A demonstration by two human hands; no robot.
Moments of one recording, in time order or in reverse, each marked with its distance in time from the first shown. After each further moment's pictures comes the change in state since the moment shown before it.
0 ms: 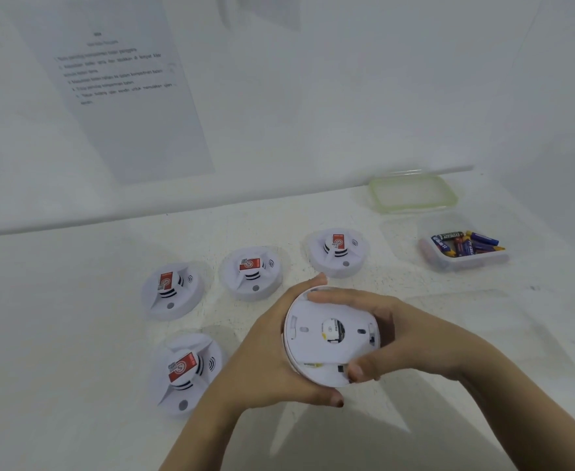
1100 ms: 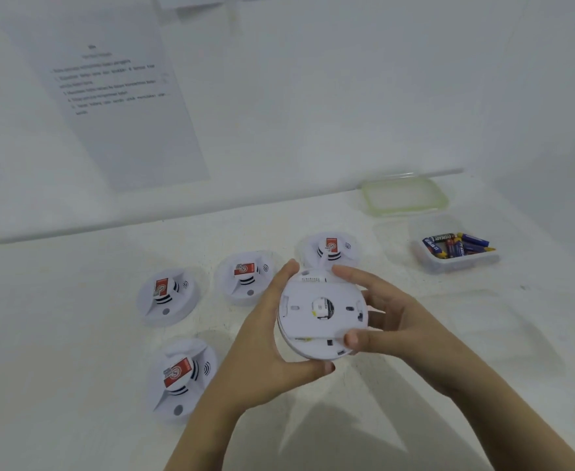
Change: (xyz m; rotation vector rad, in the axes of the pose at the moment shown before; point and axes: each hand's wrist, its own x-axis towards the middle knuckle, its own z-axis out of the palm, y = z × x) left_hand 0.000 0.009 0.005 0.043 0.169 0.013; right_hand -0.009 0.010 0.006 0.139 0.401 -0.064
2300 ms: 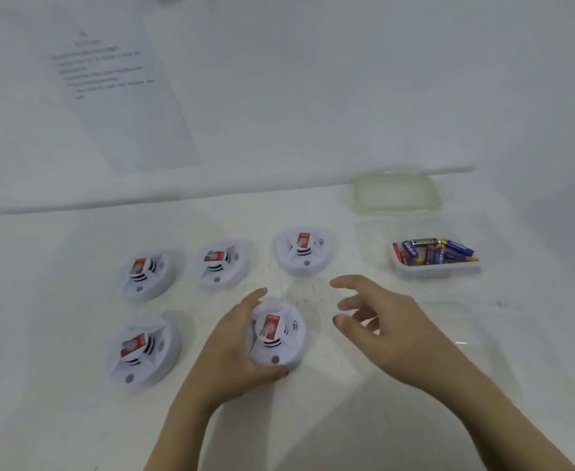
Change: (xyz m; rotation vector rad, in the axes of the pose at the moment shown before) left_hand 0.003 -0.021 0.051 0.346 0.104 -0.293; right_hand -0.016 -0.011 -0.069 -0.727 0.023 -0.028
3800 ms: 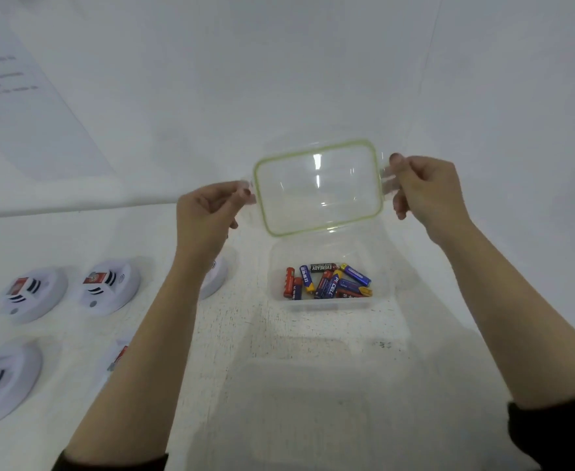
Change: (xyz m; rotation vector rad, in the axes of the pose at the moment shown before) left_hand 0.186 0.173 0.066 -0.439 0.565 0.129; right_hand 0.134 0.140 -0.226 0.465 0.514 -0.012
